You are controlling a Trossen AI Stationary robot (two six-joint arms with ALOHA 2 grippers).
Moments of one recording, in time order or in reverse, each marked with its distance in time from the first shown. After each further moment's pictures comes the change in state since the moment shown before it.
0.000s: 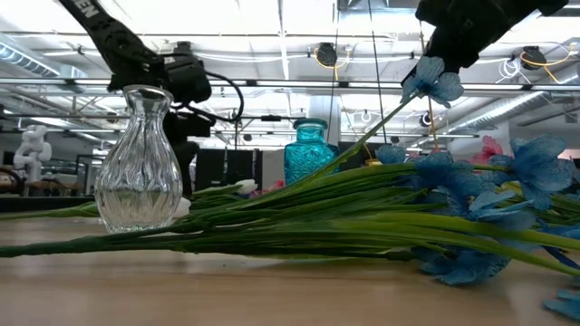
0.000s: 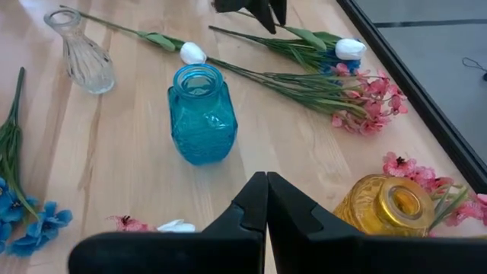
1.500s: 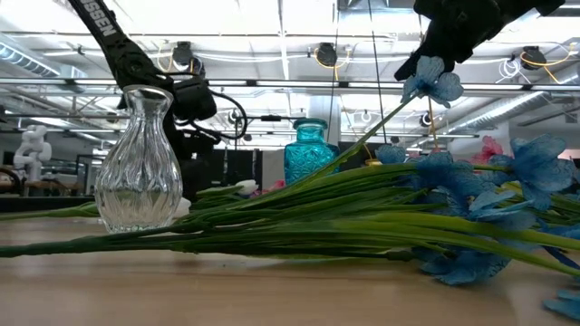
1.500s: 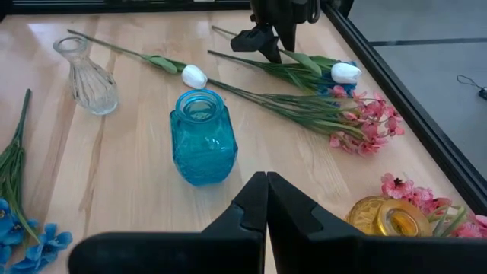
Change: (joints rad) left arm 0.059 0.133 0.002 0.105 0.006 0.019; right arm 0.000 0.000 0.000 0.063 0.005 -0.004
